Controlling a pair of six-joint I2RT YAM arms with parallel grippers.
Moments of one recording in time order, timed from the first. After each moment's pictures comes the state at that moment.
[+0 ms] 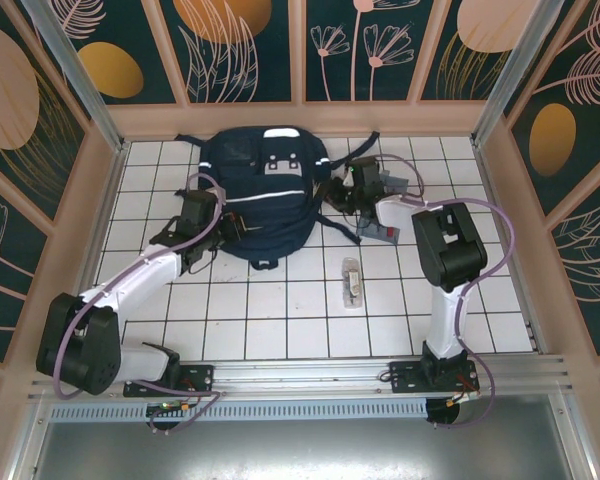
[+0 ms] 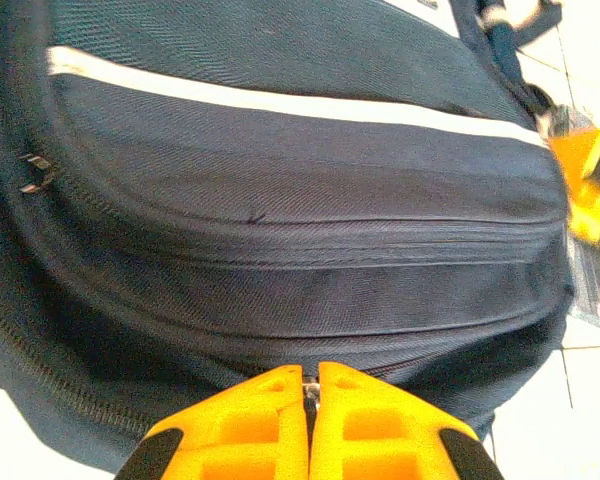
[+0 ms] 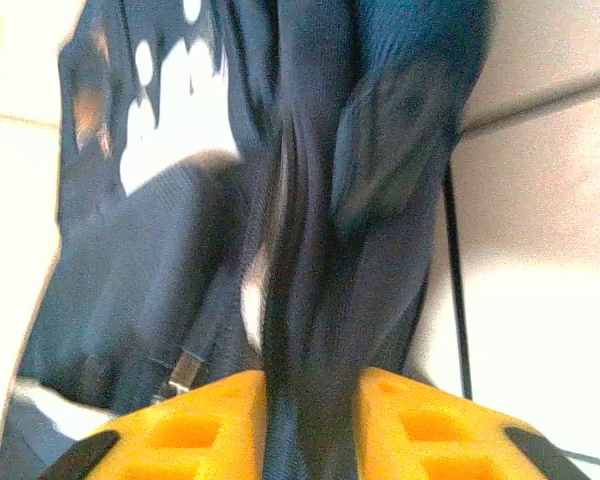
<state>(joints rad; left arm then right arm) -0.38 1.33 0.79 -0.17 0.13 -0.62 0.37 2.00 1.24 0.13 -0.39 0.82</state>
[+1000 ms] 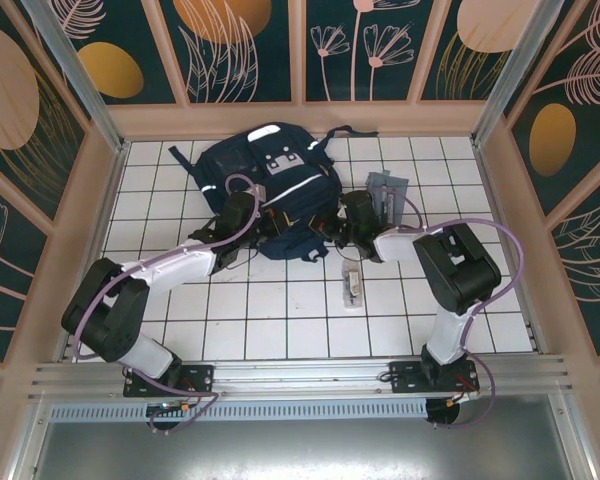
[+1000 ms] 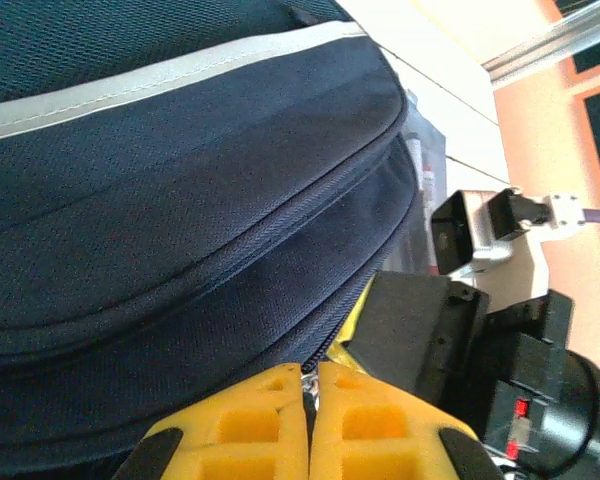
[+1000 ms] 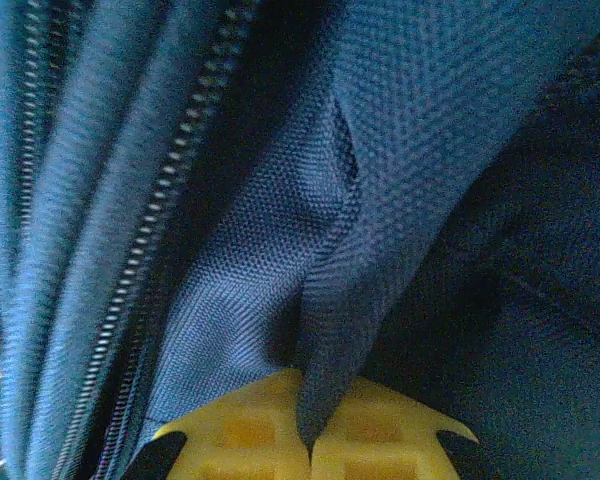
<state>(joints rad) -0.59 1.53 0.84 0.13 0.15 -0.88 0.52 1.82 0.86 0.37 -0.37 1.09</state>
